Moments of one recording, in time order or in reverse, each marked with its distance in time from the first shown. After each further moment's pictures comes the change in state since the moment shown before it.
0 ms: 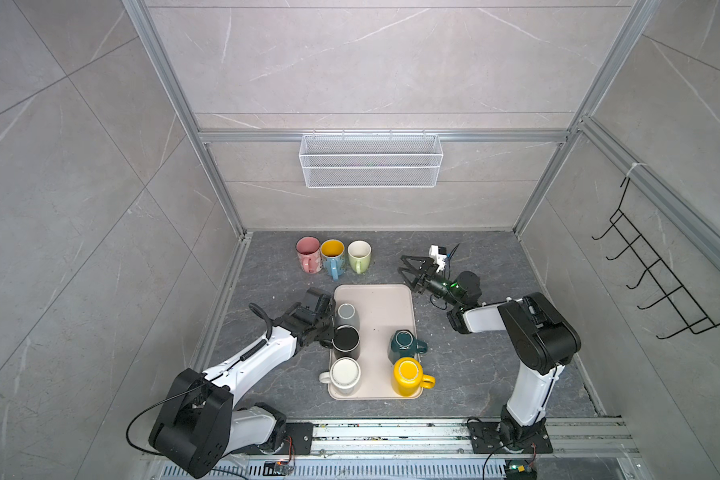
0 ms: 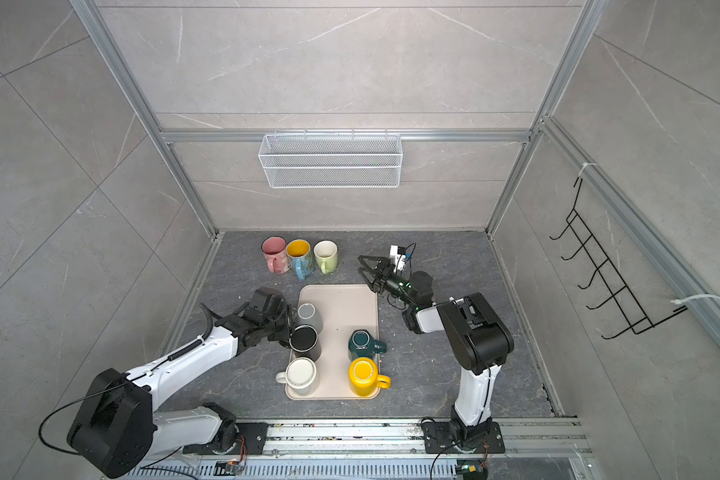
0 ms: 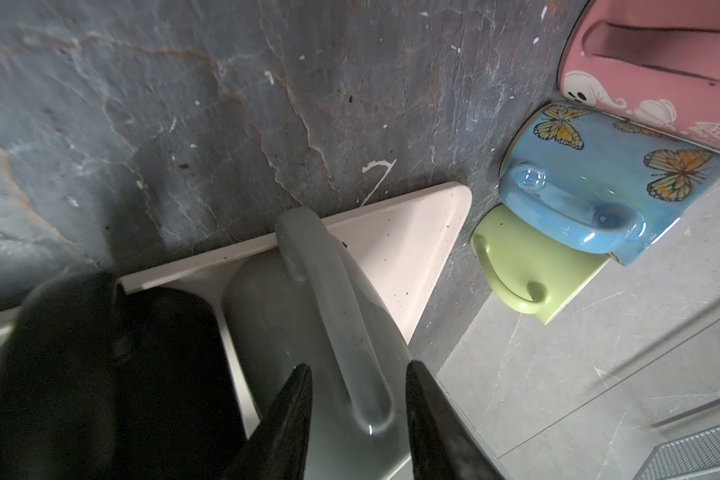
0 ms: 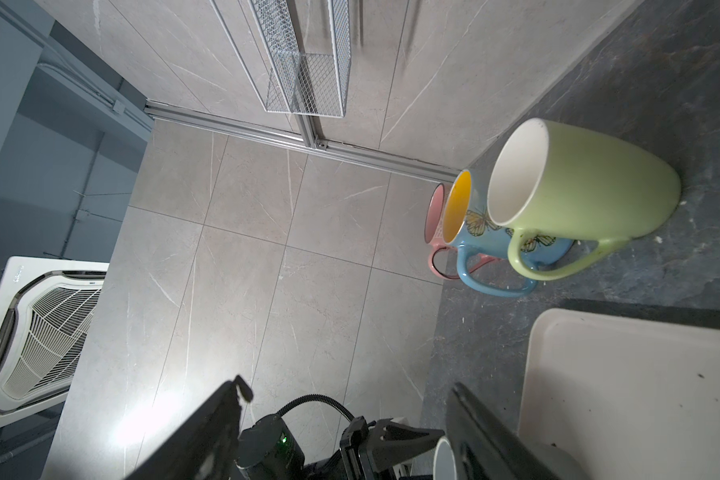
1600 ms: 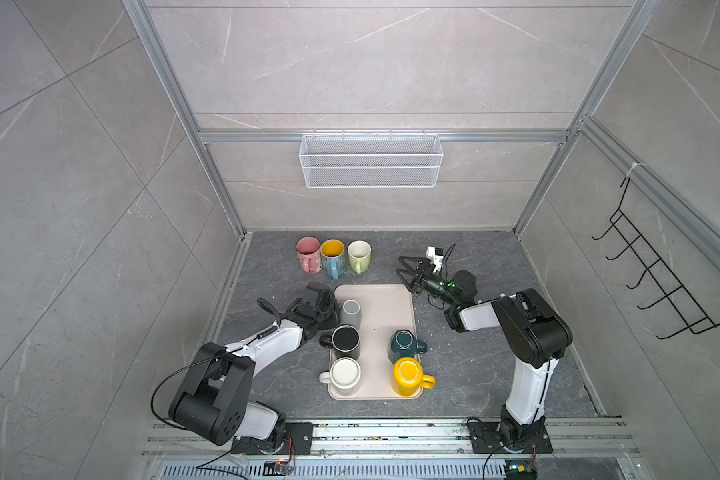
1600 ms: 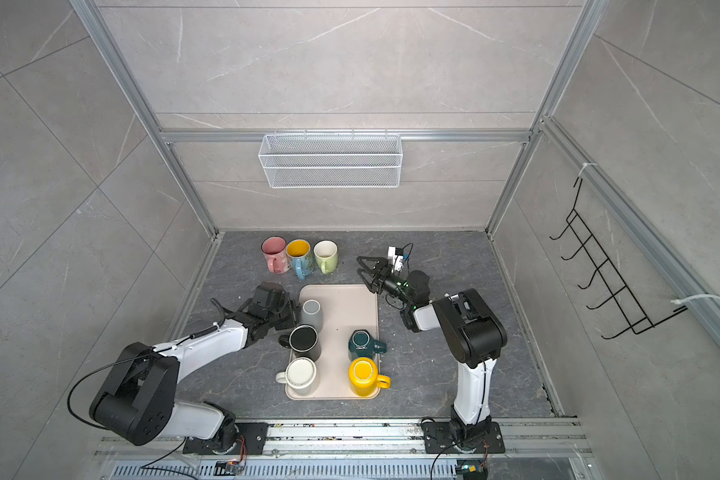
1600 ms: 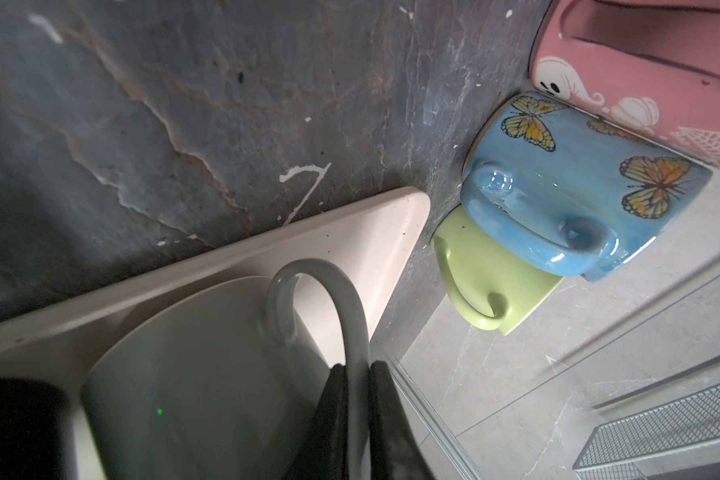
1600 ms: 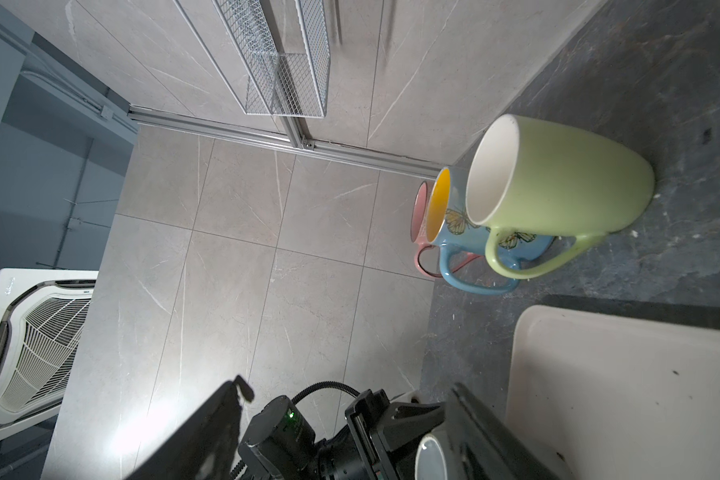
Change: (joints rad) left arm 0.051 0.149 -0.017 0.311 0.052 0.020; right arm 0.000 0.062 0.033 0.000 -0.007 0.013
